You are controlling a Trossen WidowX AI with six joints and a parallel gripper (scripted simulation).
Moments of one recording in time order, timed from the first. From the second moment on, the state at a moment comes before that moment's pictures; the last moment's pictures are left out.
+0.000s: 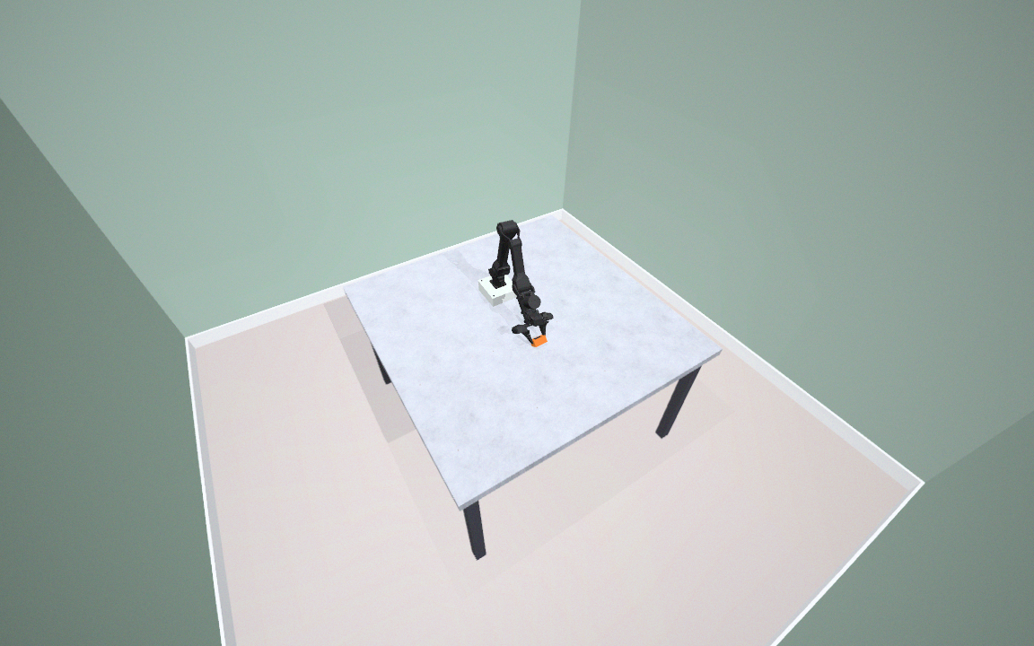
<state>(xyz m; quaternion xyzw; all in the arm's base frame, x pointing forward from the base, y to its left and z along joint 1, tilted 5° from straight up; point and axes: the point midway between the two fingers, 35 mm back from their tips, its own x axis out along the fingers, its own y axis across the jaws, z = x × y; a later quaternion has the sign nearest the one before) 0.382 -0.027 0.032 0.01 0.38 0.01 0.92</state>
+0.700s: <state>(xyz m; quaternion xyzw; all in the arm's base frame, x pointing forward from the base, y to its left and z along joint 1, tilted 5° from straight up) 0.389 -0.027 0.020 0.01 0.23 0.00 0.97</state>
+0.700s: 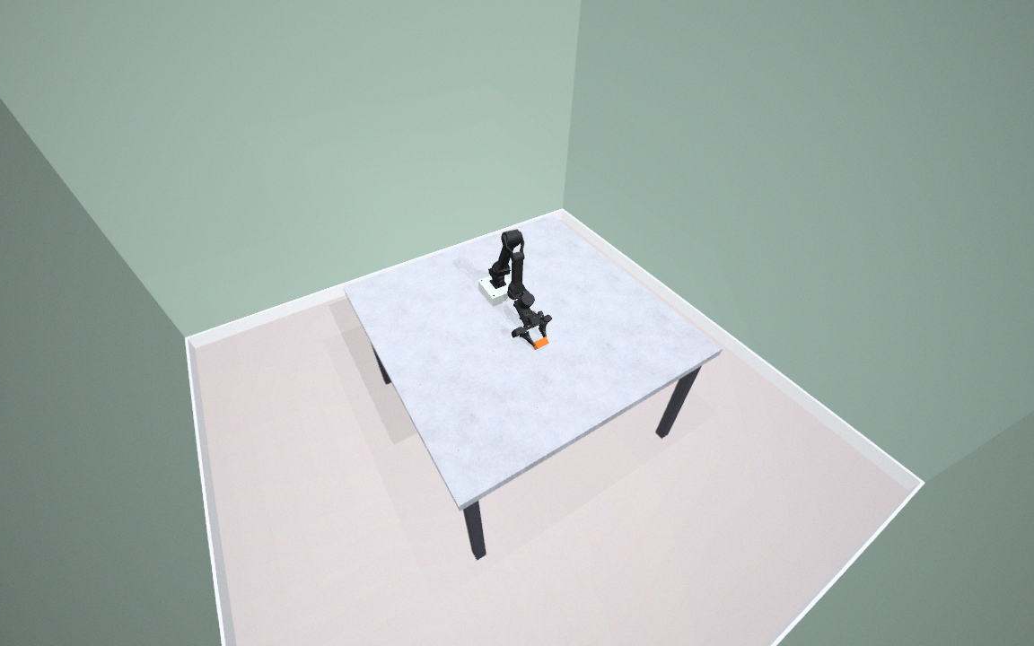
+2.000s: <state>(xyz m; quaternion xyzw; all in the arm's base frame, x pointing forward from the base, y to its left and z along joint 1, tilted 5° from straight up) 0.368 -0.024 0.021 0.01 0.16 0.01 0.99</state>
